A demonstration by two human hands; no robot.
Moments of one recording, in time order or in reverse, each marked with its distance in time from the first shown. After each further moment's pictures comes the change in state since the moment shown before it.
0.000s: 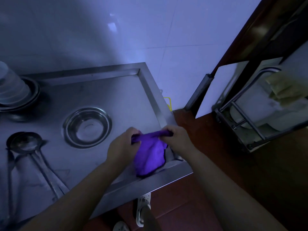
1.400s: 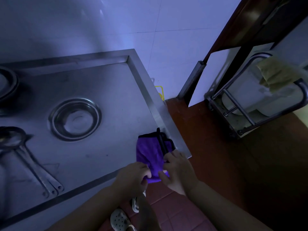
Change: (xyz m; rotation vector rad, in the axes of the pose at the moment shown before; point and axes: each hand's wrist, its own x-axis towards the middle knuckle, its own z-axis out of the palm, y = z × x) left_hand -0.086 -0.014 0.062 0.103 -0.450 0.426; right_hand -0.114 0.066 0.017 -0.760 -0.085 -0.339
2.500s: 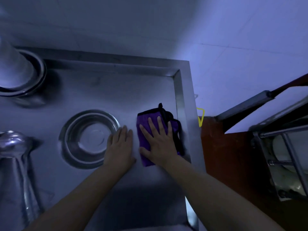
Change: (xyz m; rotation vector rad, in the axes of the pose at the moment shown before) left_hand 0.148 -0.173 -0.101 0.367 -0.061 -0.814; right_hand 0.337 0.032 0.095 -0.178 -0.202 -0.278
